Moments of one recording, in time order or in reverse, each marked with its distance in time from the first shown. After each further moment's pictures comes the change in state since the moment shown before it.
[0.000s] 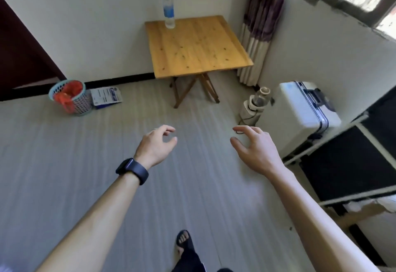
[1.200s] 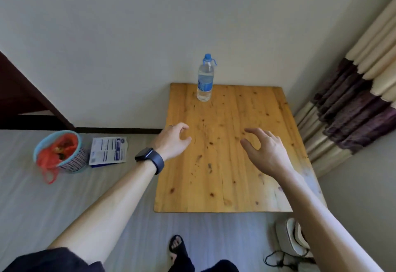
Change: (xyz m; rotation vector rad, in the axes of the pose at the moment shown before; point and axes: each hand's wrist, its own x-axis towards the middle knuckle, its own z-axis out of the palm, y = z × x) left_hand 0.844 0.033 -0.134 0.072 0.032 -0.072; right_hand 0.883 -0.166 0.007 -0.056 -0.082 -0.159
